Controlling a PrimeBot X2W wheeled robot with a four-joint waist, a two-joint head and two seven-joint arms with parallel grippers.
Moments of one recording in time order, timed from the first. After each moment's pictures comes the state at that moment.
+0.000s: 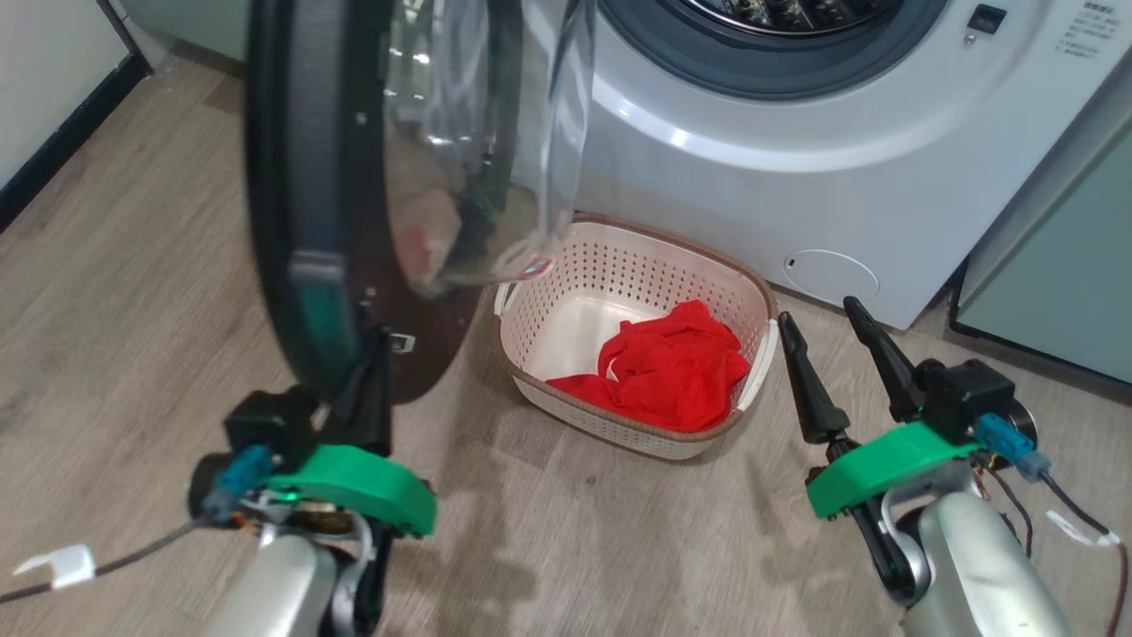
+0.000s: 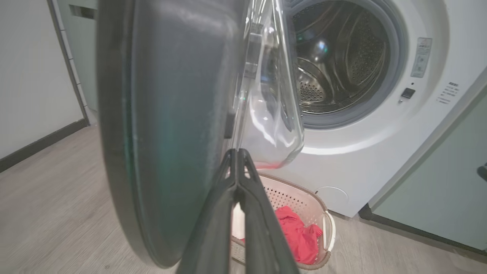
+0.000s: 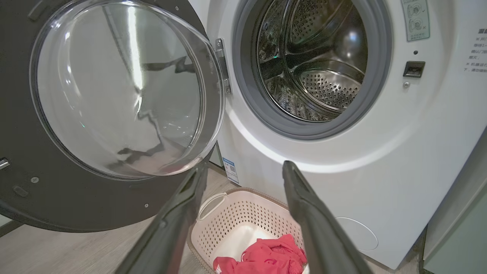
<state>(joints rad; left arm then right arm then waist) -0.16 0.16 -0.38 0.10 -0.46 0.21 -0.20 -0.19 -0.06 0.10 0.30 0.18 0.13 -0.23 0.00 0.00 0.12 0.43</state>
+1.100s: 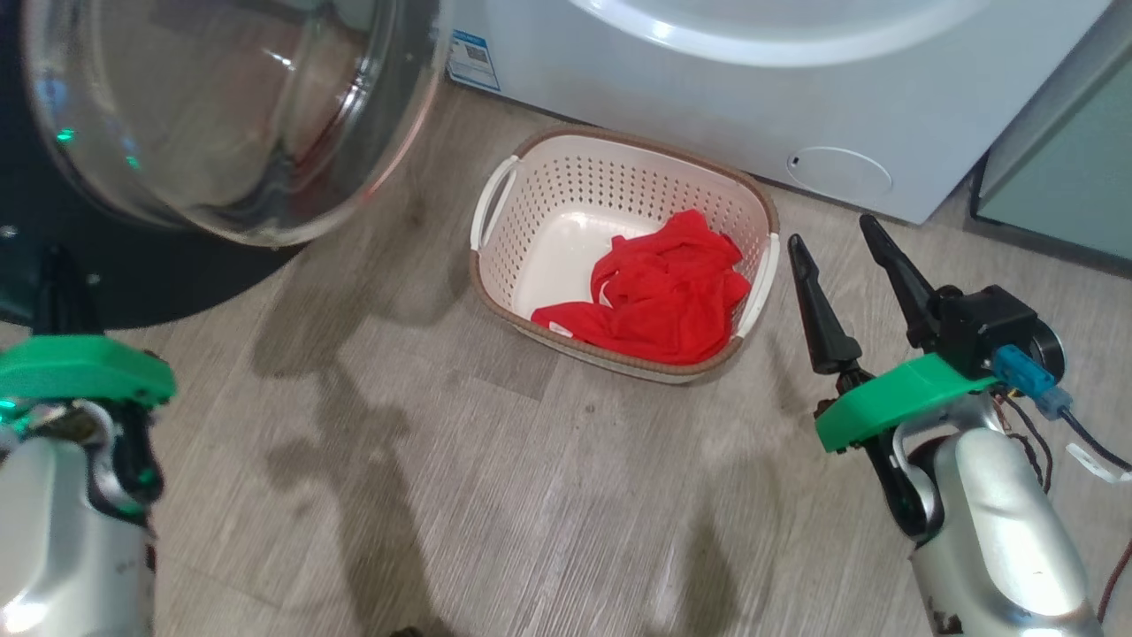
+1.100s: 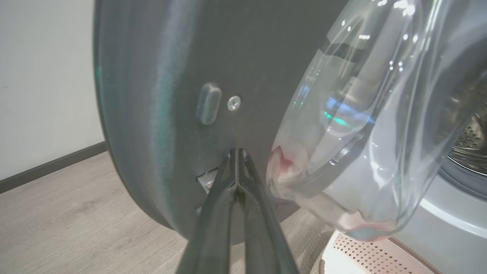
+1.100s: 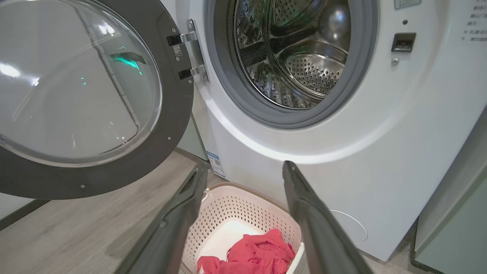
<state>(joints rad) -0.39 0.23 0.06 0.45 -0.56 0.15 -0.25 -0.28 -0.06 0.07 0.23 0.13 0.13 -0.17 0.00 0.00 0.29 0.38</state>
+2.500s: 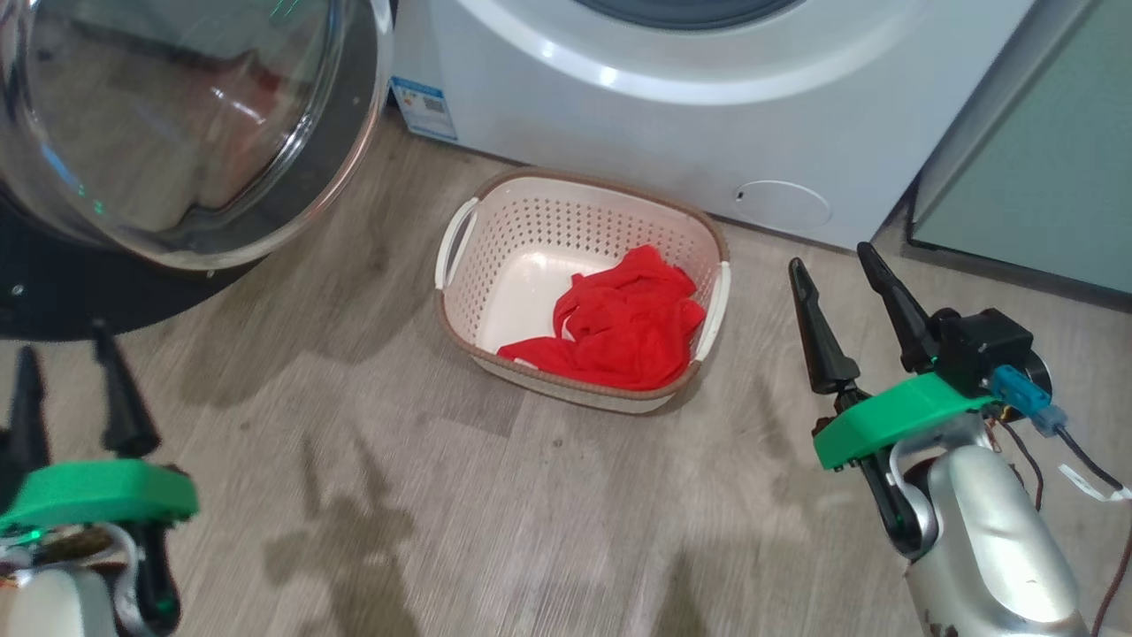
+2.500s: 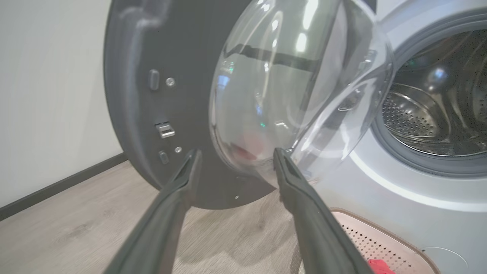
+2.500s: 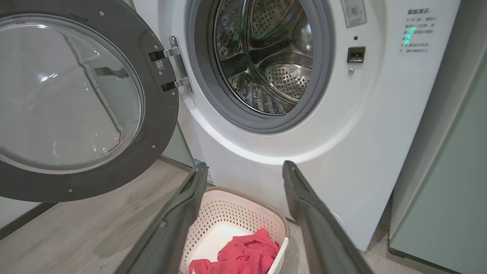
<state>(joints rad) -0.11 0.06 0.29 0.10 -0.28 0.01 -0.19 -0.27 -0.06 0.08 0.30 0.18 0.13 -0.21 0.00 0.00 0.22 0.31</state>
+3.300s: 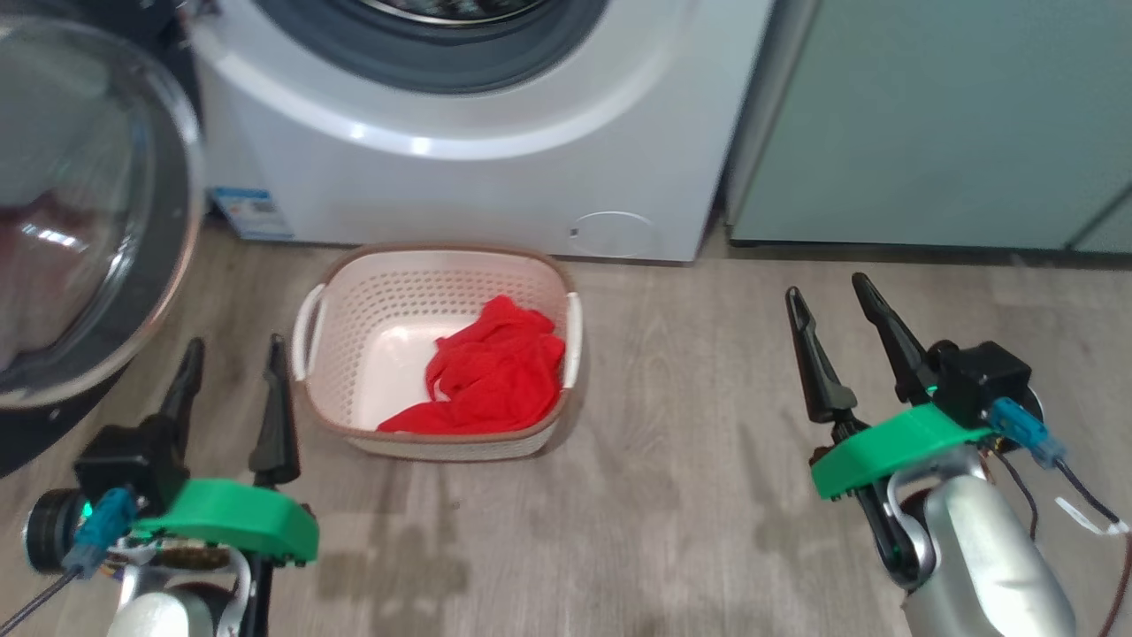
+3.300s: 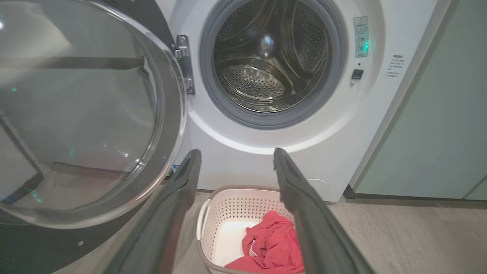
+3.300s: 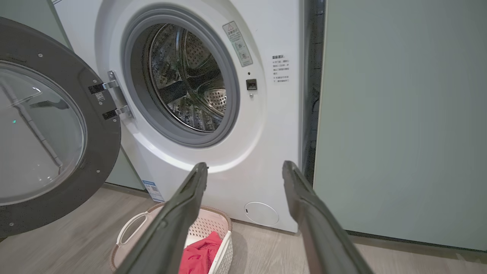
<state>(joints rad) 0.03 0.07 0.04 -0.15 -0.16 0.01 -0.03 -0.22 -0.06 0.09 0.30 0.21 0.13 -0.24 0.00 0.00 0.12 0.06</state>
